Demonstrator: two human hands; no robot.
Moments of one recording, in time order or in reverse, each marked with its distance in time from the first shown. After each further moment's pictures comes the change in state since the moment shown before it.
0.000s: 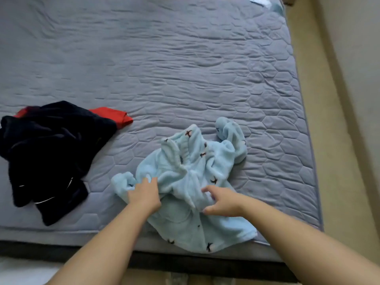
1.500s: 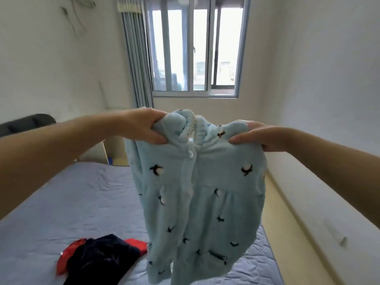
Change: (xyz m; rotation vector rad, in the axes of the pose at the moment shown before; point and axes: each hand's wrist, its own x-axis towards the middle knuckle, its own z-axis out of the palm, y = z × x) left_hand -0.487 -0.086 -0.517 -0.064 0.769 0.830; right_hand -0.561 -0.285 -0.237 0.299 0.500 -0.692
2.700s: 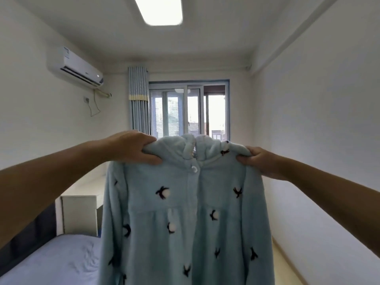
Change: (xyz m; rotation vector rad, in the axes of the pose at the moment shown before) left_hand -0.055 0.038 -0.108 0.505 0.399 0.125; right_hand -0.078 -0.094 0.005 -0.200 0.349 -0.268
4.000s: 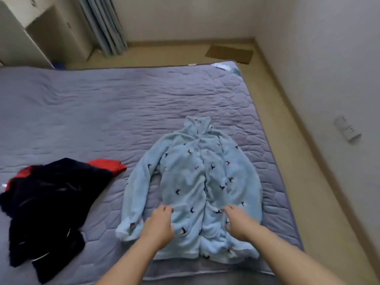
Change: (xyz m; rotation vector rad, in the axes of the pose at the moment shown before) left_hand -0.270 0.248 0.675 -0.574 -1.036 -0.523; right_hand -0.145 0.616 0.335 -0.543 -0.680 0.863
